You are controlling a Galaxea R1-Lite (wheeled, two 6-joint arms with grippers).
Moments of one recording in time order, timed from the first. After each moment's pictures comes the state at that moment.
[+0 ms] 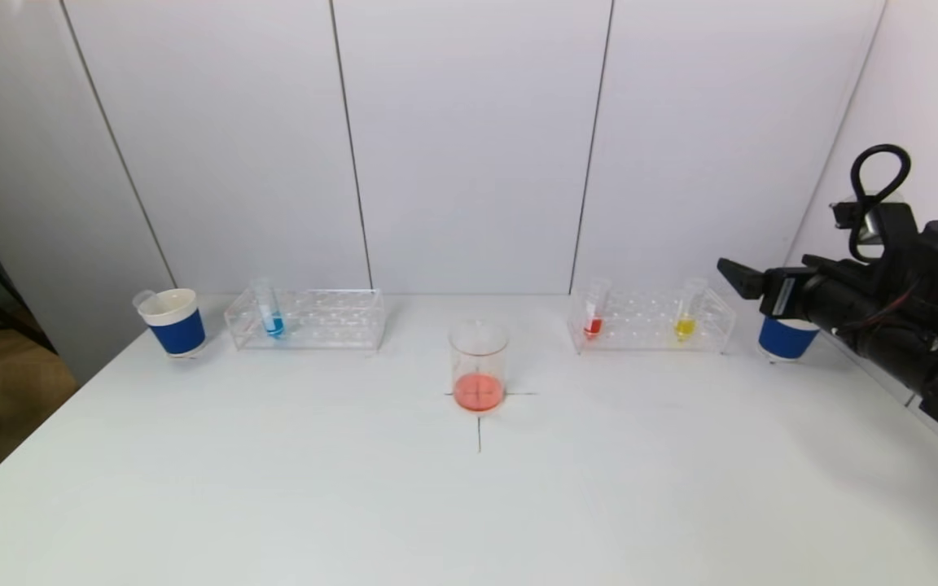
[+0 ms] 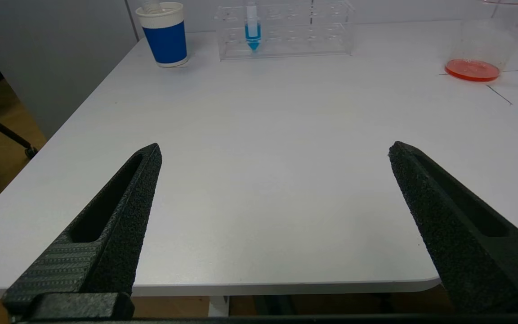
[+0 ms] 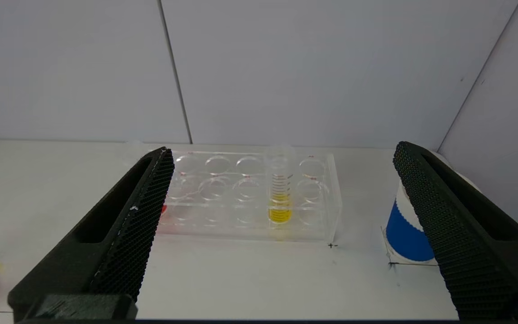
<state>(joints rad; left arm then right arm) 0.00 0.00 0.00 0.00 0.00 0.02 0.03 1.79 -0.66 -1.03 0.00 0.02</state>
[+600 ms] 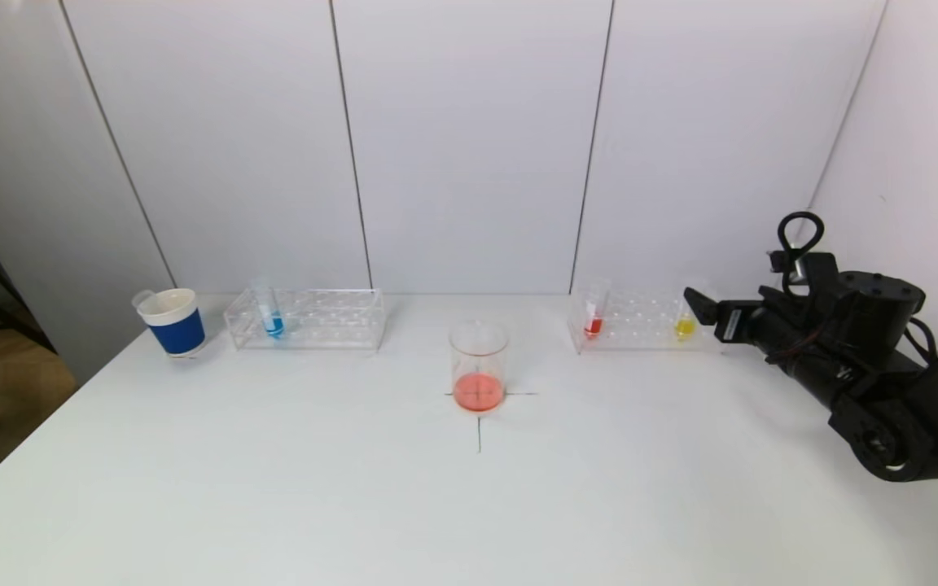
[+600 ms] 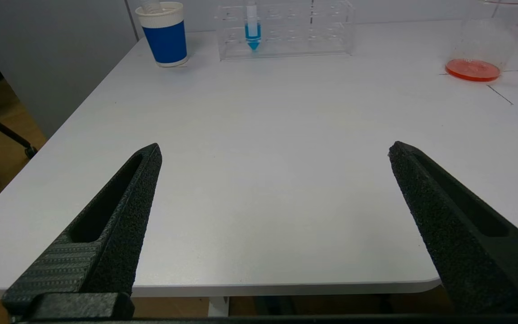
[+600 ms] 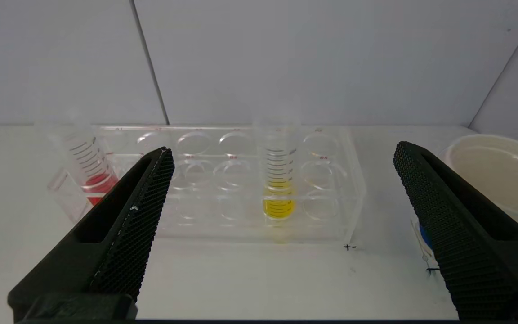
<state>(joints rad) 0.00 0.00 0.00 0.00 0.00 0.02 0.03 2.10 -0.68 -1.32 -0.02 0.04</state>
